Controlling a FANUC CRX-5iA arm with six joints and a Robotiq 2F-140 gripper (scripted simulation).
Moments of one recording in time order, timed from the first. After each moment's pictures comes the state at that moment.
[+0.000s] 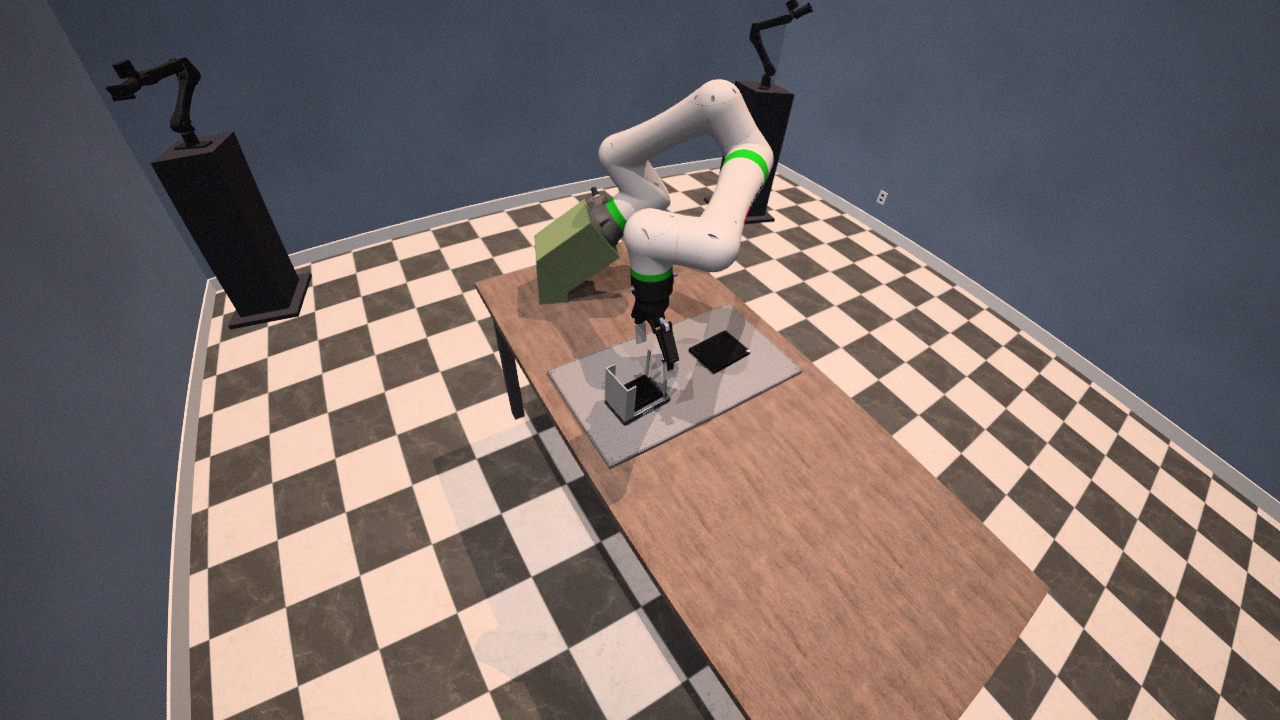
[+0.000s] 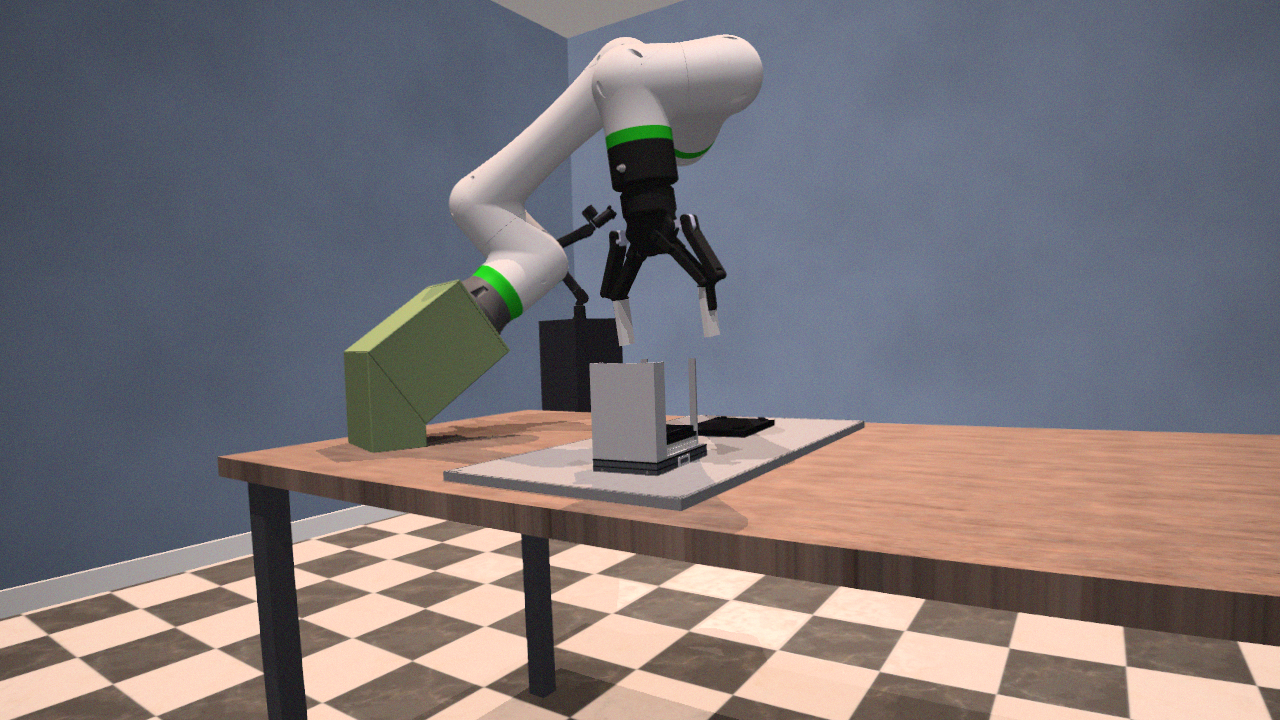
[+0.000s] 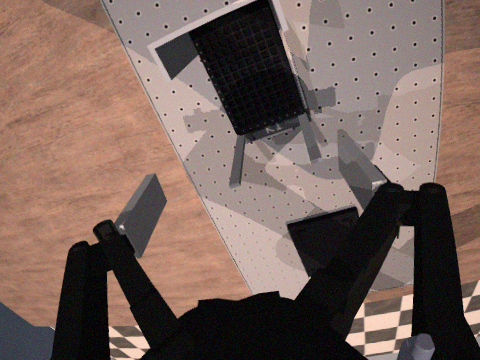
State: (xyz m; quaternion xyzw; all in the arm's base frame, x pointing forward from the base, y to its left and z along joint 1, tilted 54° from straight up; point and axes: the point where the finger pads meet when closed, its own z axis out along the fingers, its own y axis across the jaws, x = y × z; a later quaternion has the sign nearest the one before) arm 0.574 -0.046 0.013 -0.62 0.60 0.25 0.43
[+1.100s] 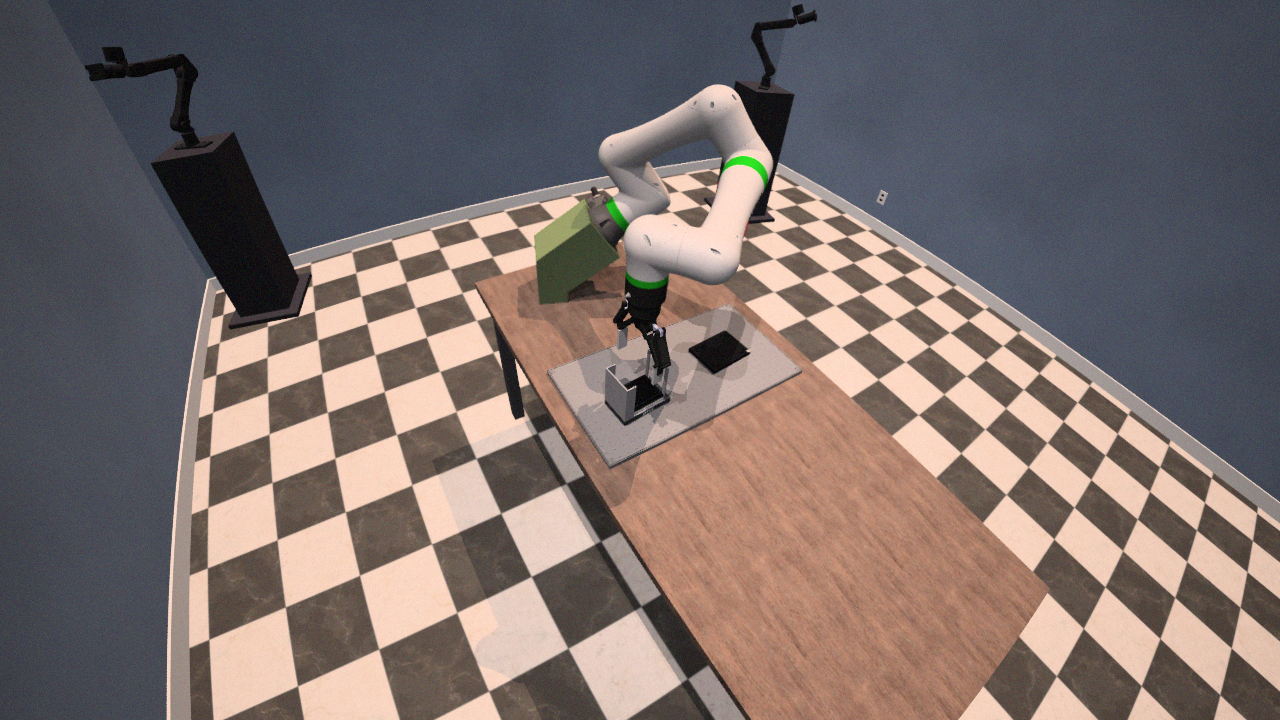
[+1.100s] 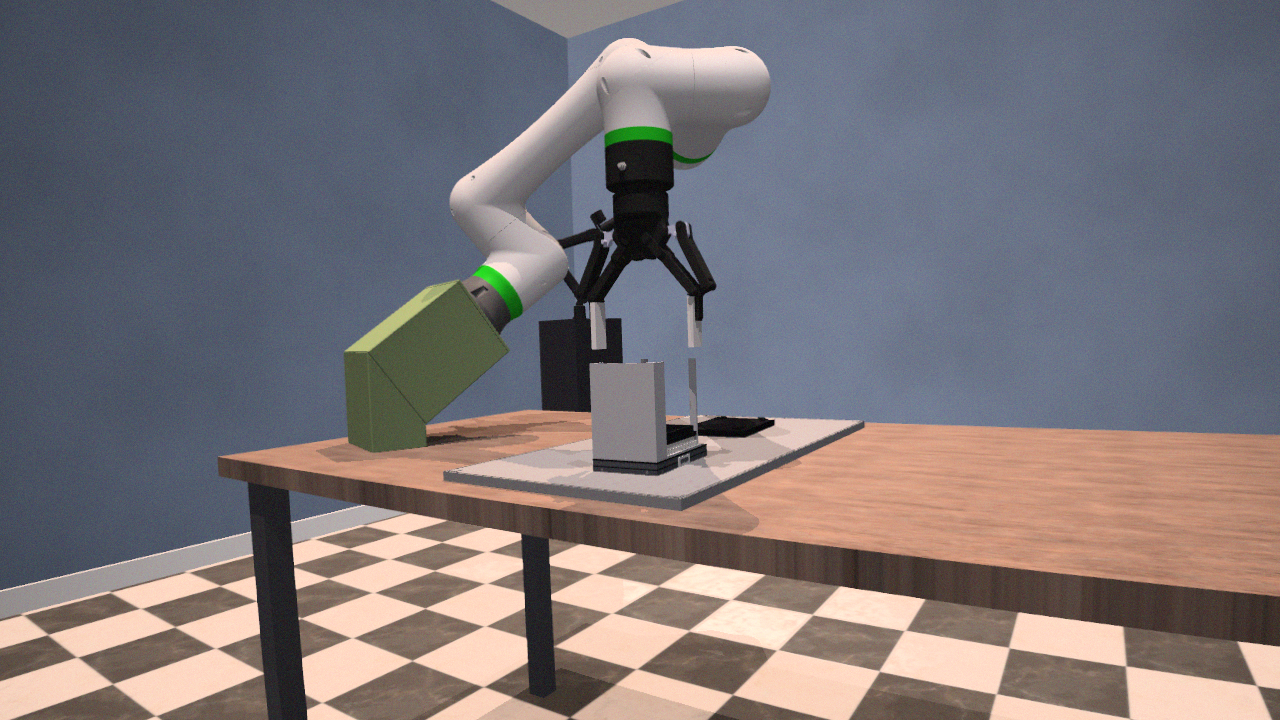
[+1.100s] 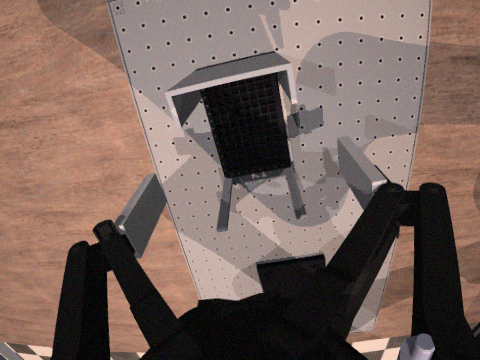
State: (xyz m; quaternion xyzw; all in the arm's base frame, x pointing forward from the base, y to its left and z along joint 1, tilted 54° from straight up) arm 0.575 -0.064 -0.026 -0.70 0.55 0.21 0.40
